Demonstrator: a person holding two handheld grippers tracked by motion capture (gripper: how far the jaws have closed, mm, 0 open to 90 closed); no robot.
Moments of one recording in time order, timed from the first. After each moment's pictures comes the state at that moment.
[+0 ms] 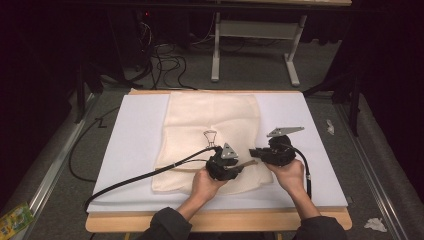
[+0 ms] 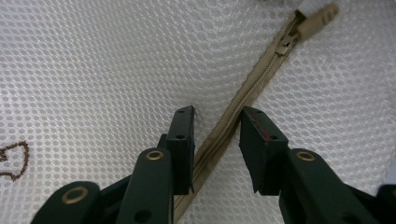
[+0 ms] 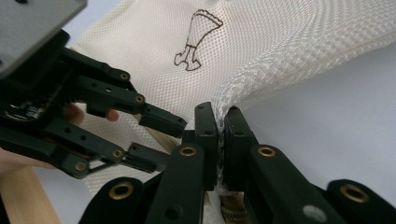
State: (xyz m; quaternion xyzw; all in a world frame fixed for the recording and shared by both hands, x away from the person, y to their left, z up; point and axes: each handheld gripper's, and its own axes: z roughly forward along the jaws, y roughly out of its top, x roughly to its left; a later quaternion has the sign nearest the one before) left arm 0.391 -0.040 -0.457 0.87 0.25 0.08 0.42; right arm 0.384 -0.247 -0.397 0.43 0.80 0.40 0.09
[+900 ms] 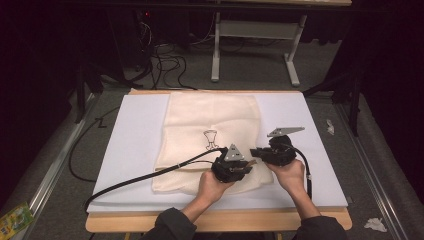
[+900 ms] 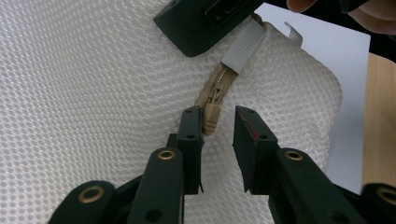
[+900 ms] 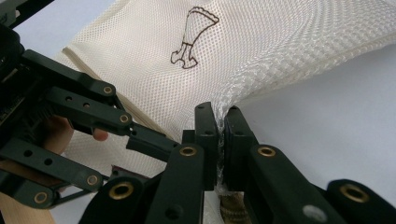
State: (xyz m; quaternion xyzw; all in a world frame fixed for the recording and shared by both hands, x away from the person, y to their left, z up) left arm 0.379 -0.051 -0.447 0.86 0.22 0.05 0.47; right arm 0.385 -0.249 -0.399 0.43 0.80 0.40 0.09
